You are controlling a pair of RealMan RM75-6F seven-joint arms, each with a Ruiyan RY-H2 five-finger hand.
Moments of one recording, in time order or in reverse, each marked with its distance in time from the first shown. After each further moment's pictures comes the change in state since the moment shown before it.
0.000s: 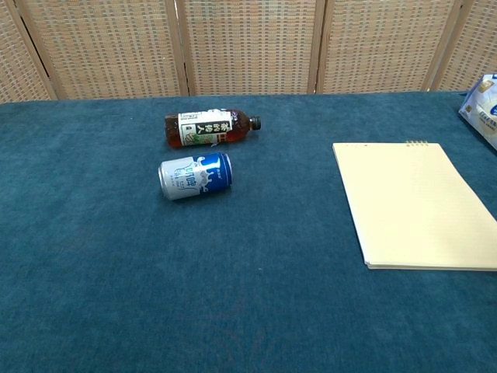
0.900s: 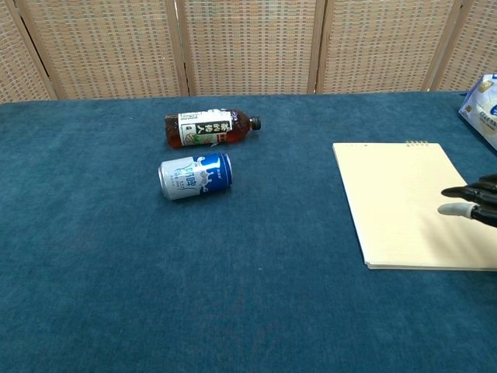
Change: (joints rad) left arm -0.014 -0.001 -0.003 -0.011 -0.023 -0.034 0.018; right arm 0.133 -0.192 0.004 0.183 0.117 -0.228 -0.105
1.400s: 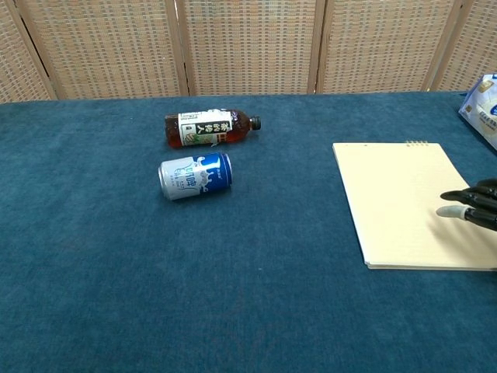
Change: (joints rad) left arm -0.003 0.002 -0.002 -0.001 -0.007 -0.006 -0.006; right arm 0.026 -0.050 0.001 0.067 0.072 -0.044 -0.019
